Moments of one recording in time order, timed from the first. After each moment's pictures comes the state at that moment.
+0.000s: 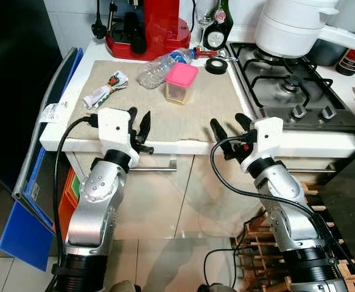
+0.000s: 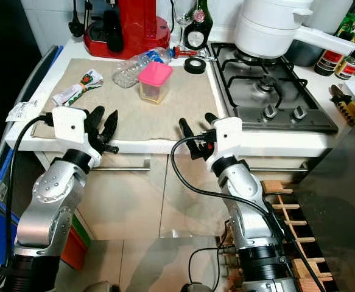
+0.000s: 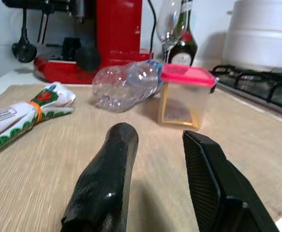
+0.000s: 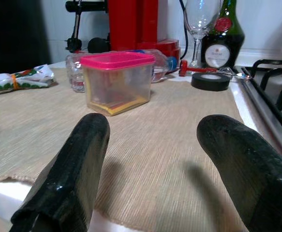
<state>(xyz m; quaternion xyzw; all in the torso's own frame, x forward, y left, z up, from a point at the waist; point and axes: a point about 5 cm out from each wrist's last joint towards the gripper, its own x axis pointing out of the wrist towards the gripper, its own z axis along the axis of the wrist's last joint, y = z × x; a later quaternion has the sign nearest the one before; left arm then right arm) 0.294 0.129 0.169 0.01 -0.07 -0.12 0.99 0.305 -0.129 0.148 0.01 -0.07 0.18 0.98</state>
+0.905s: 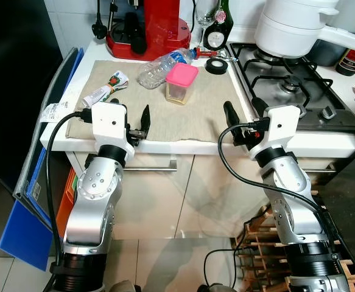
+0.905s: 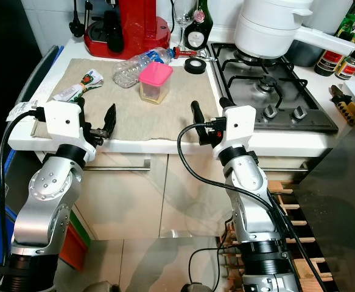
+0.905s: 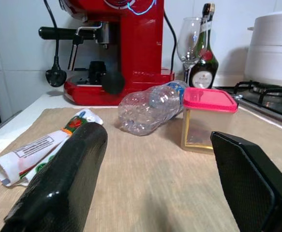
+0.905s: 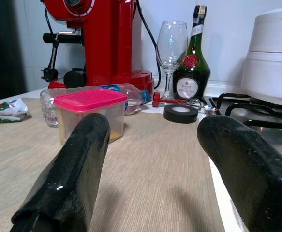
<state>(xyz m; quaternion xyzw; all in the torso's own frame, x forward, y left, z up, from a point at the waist) 0.294 0.130 0.188 0.03 -0.10 -0.07 0.99 0.310 -0.137 0.170 0.00 -0.12 0.13 0.98</state>
